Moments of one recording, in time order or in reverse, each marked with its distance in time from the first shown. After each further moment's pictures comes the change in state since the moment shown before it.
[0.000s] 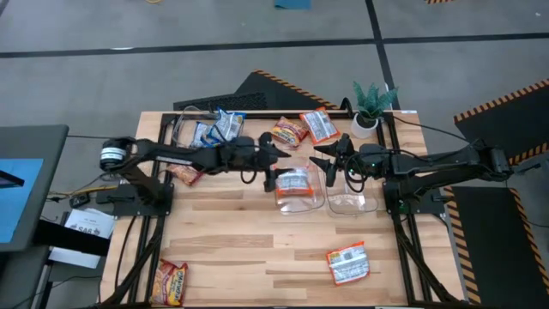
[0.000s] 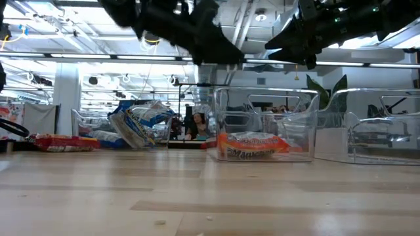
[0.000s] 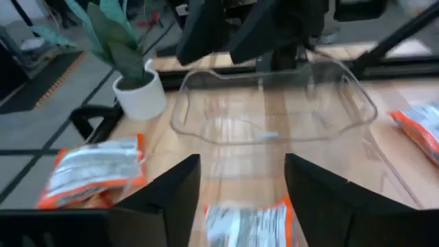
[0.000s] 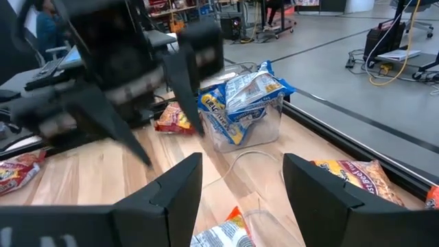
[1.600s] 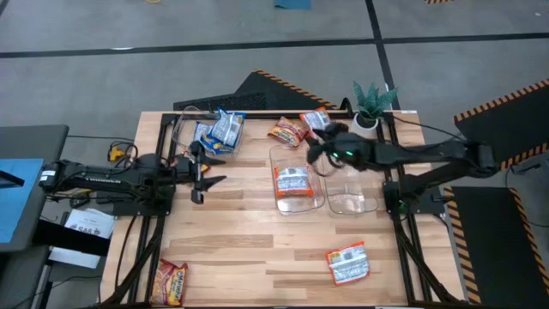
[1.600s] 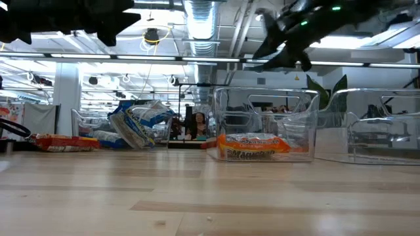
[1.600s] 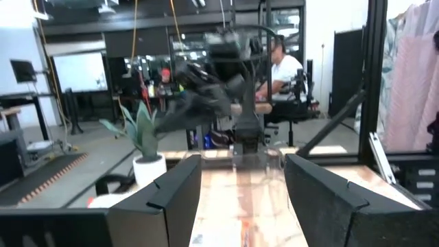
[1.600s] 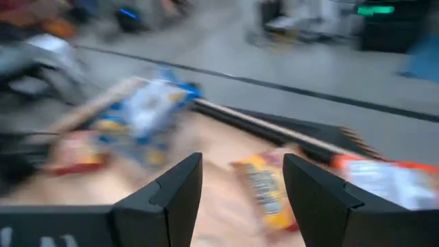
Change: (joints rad) left arm -0.086 -1.020 -0.786 0.259 -0.006 -0.064; right arm -0.078 0.221 0.250 -0.206 0.270 0.221
